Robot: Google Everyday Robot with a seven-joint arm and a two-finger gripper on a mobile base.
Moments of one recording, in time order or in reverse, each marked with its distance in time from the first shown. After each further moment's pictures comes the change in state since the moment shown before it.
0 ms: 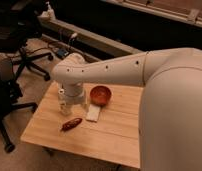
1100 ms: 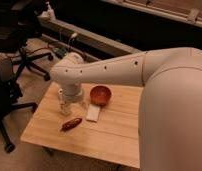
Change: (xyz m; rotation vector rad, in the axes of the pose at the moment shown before) arm -0.022 0.022 -0.009 -0.040 -0.099 -0.110
